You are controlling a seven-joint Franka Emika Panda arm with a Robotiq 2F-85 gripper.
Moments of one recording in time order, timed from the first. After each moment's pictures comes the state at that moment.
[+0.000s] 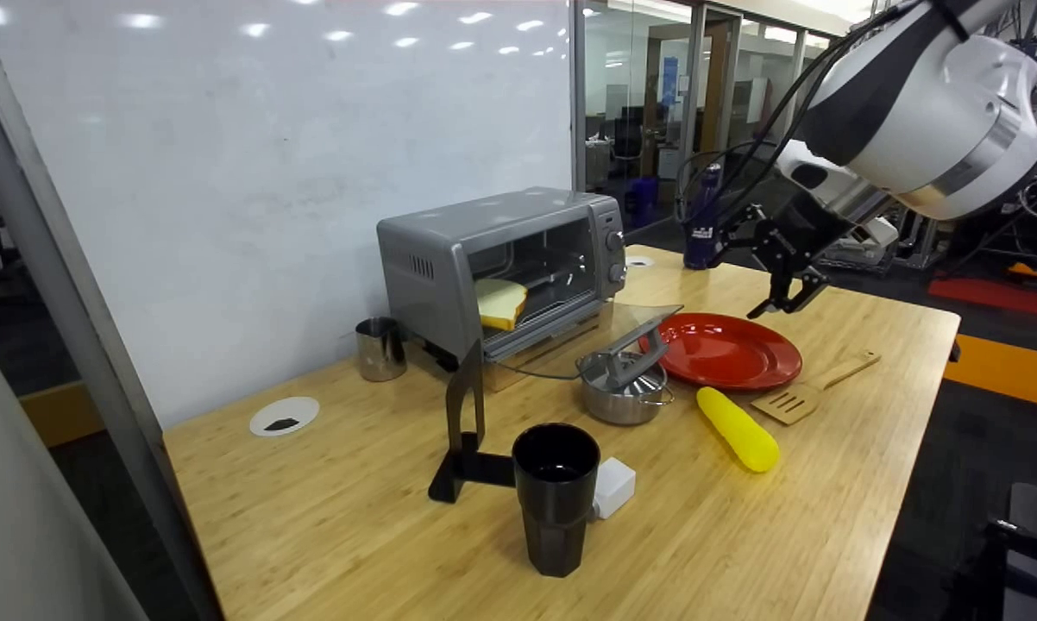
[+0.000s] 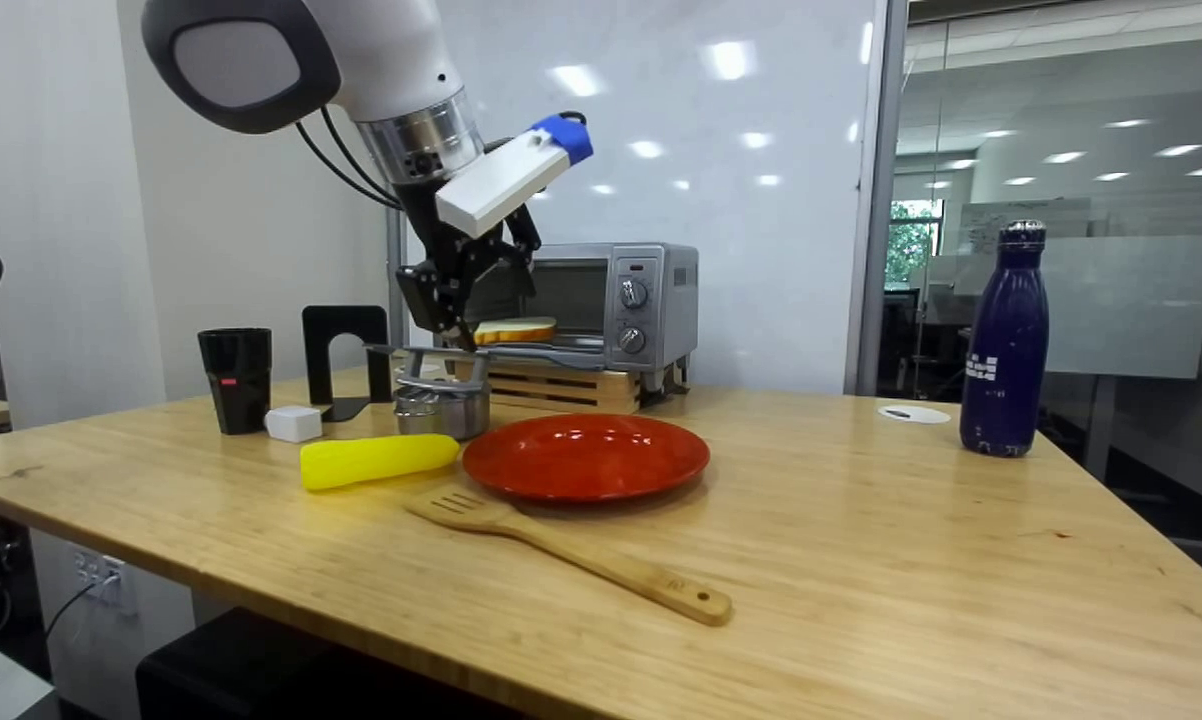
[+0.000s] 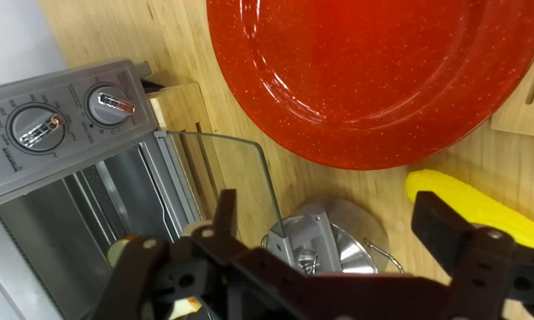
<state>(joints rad) 0.37 -0.12 -0.44 -2.61 1.00 3.11 -2.45</state>
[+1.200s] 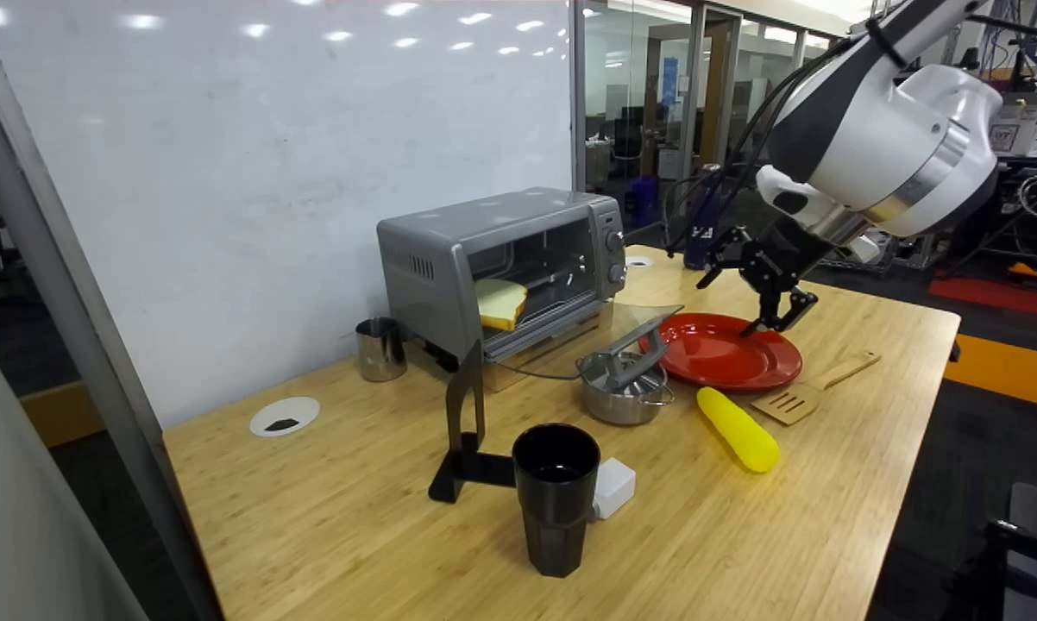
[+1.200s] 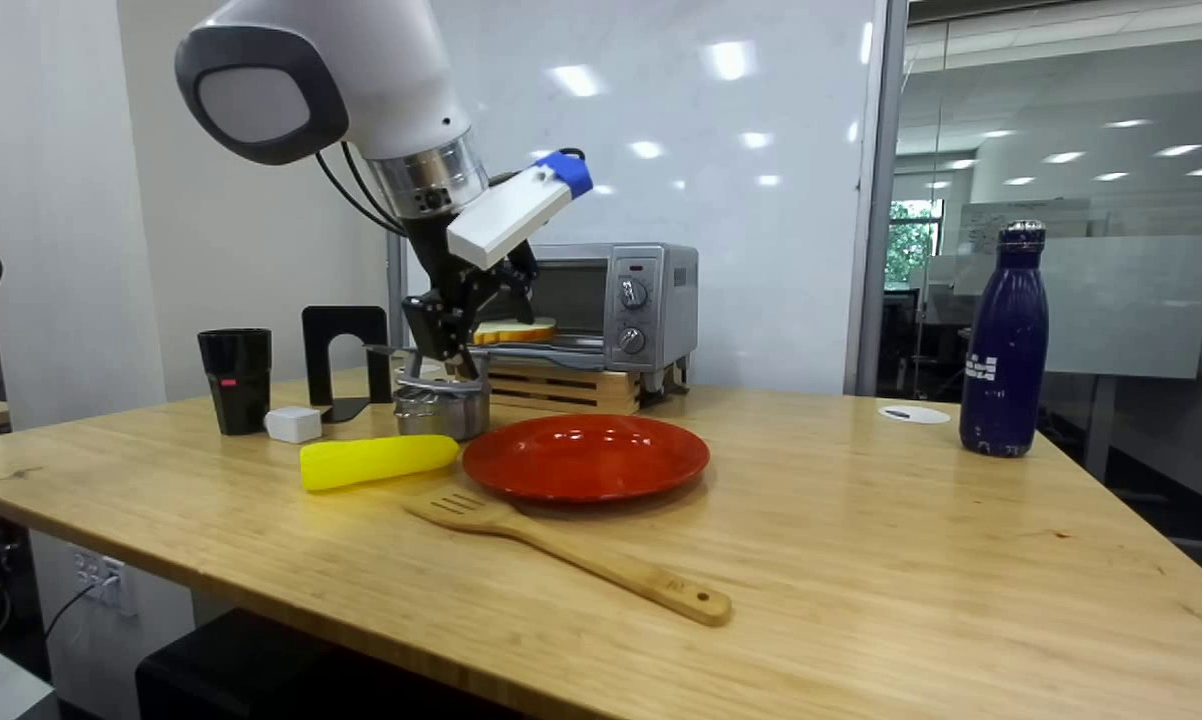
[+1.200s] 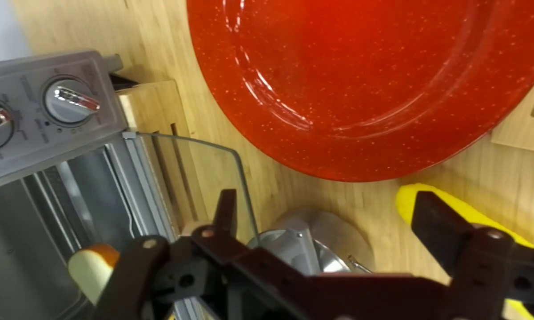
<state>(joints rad) 0.48 -0.01 -0.53 -2.56 1.14 3.09 -2.60</state>
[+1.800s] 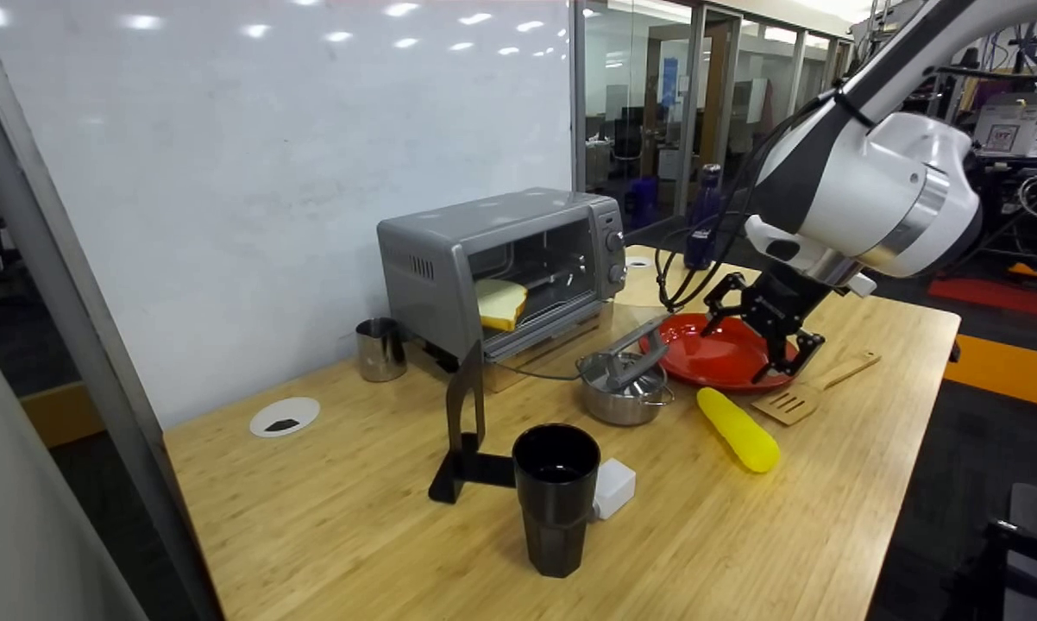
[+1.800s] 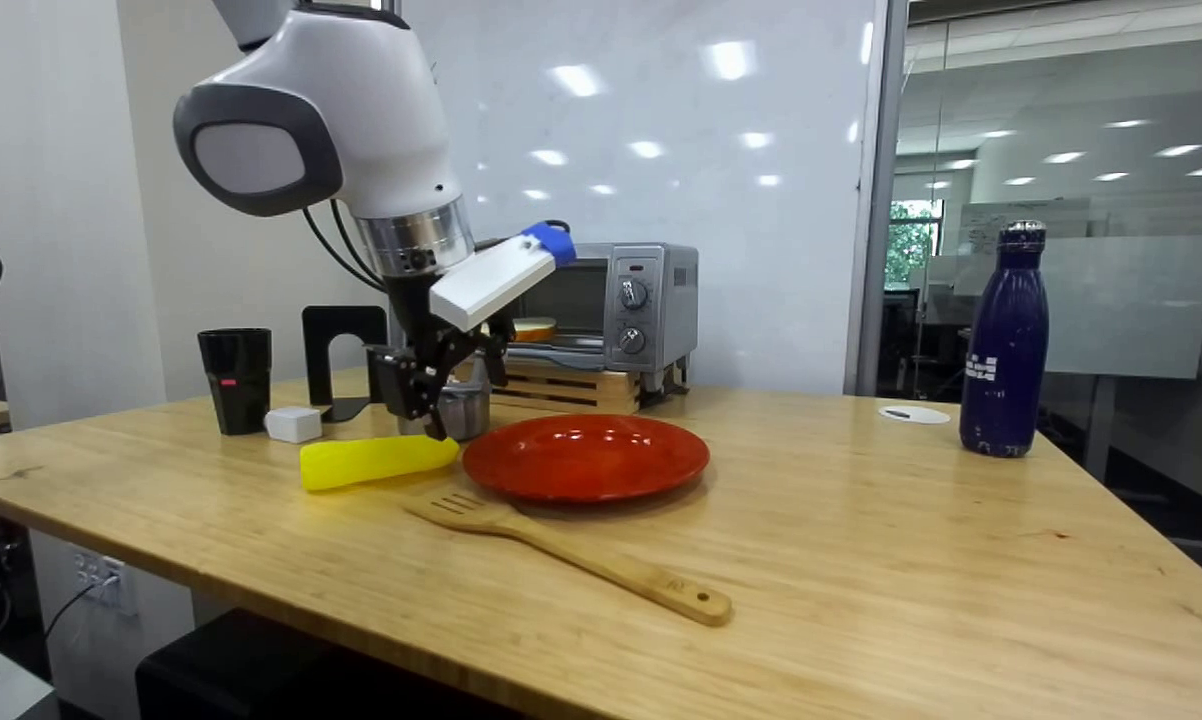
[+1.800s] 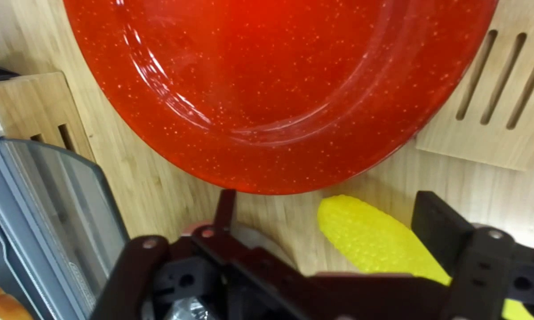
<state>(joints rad) 0.49 0.10 -0.51 -2.57 1.15 3.01 -2.60</state>
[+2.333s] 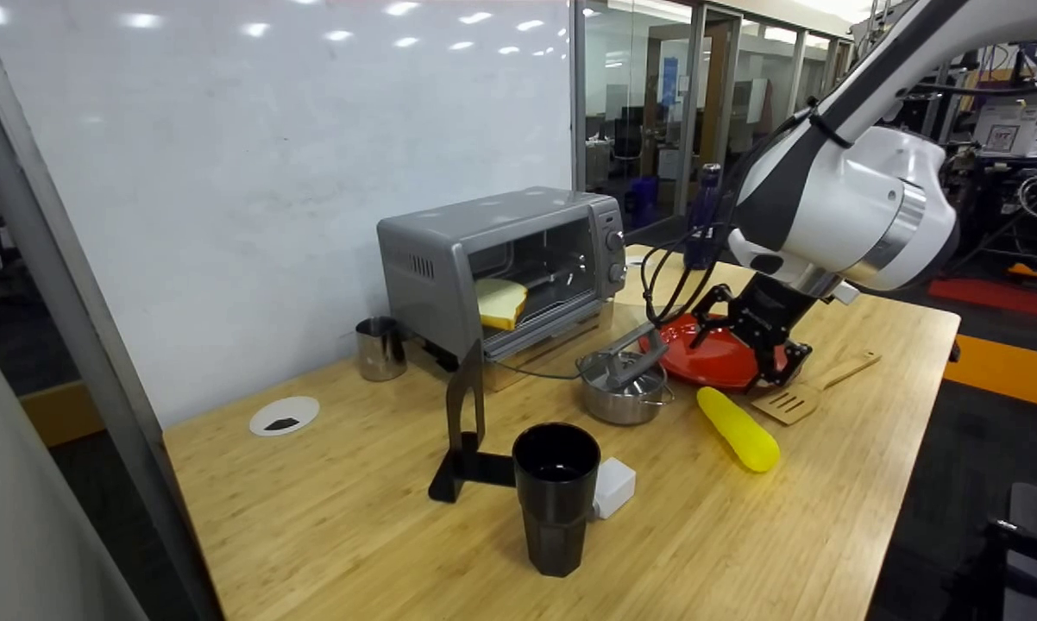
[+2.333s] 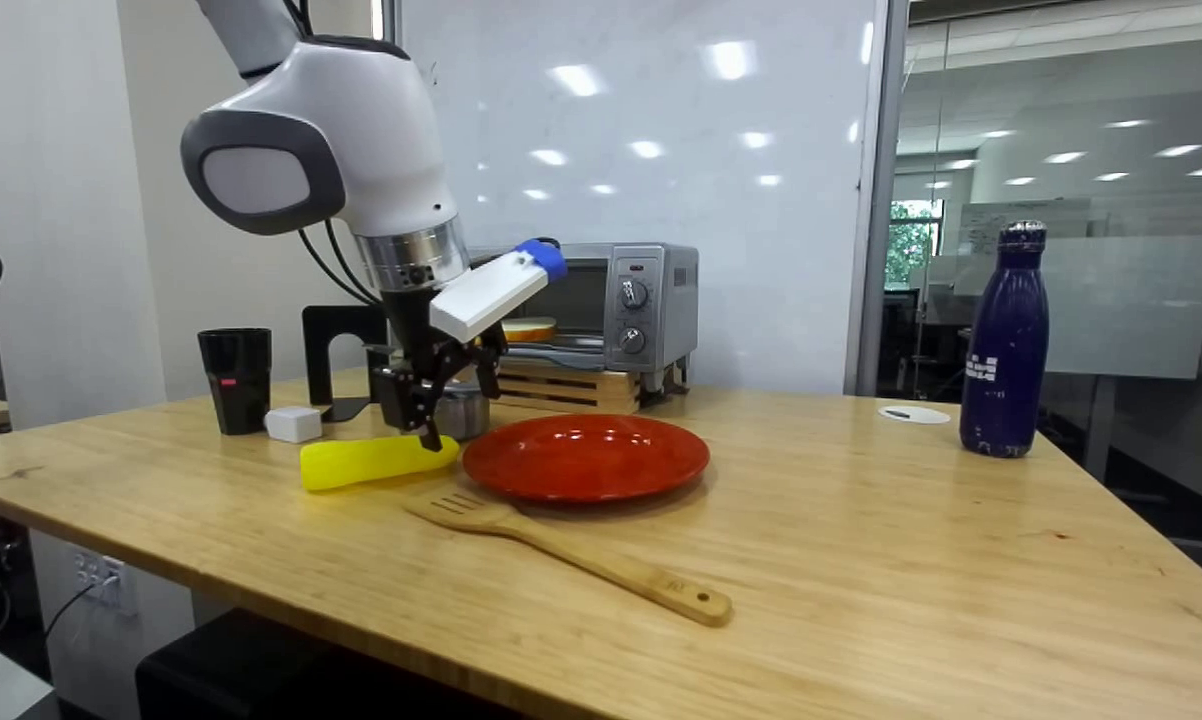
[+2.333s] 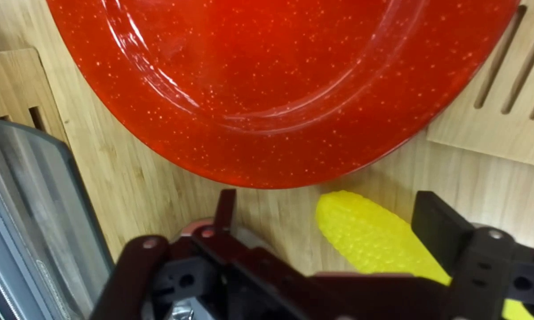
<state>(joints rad) 0.48 0.16 -0.47 -2.53 1.15 3.01 -2.60</state>
